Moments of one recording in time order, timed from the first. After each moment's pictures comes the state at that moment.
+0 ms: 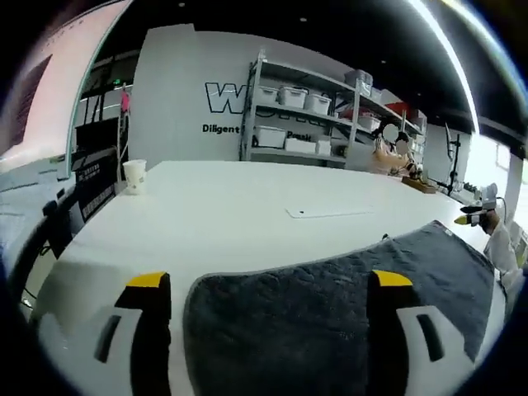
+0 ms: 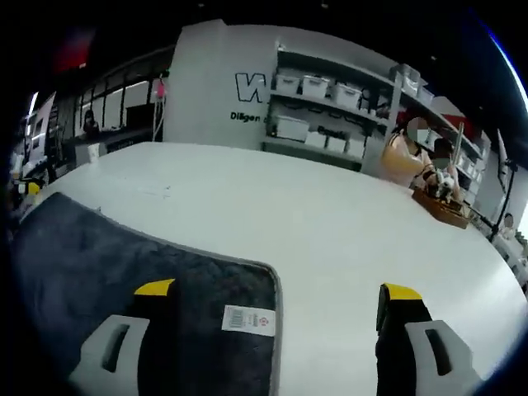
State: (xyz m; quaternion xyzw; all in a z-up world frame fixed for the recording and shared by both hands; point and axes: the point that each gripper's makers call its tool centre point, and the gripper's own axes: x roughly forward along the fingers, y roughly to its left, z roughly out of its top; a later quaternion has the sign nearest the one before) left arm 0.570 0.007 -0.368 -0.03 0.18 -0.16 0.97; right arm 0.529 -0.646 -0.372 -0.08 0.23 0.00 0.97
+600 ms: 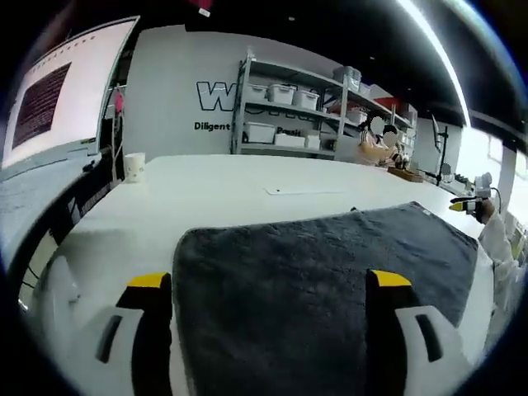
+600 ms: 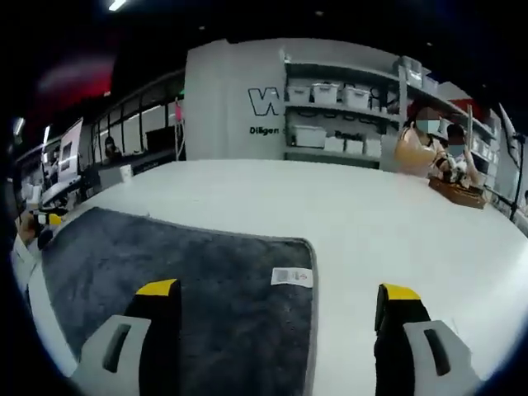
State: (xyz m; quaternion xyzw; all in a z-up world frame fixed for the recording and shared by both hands) left arm 0.478 0.002 -0.390 -0.01 0.20 -0.18 0.96; right arm 0.458 -0.624 -0.375 -0.02 0.21 0.06 0.98
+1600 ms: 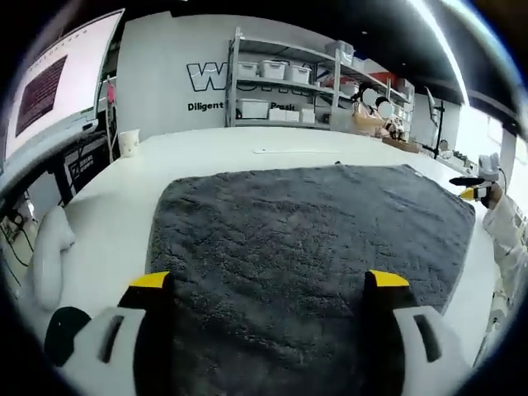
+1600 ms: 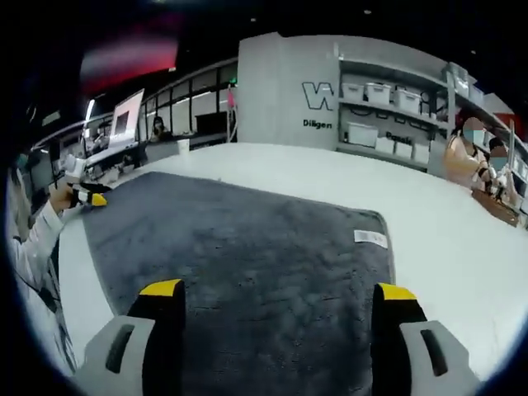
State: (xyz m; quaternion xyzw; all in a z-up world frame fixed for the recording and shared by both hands) left arm 0.431 -0.011 -0.436 0.01 0.25 -0.17 0.95; right arm 0.396 -0.542 -0.412 -0.05 0.23 0.20 0.95
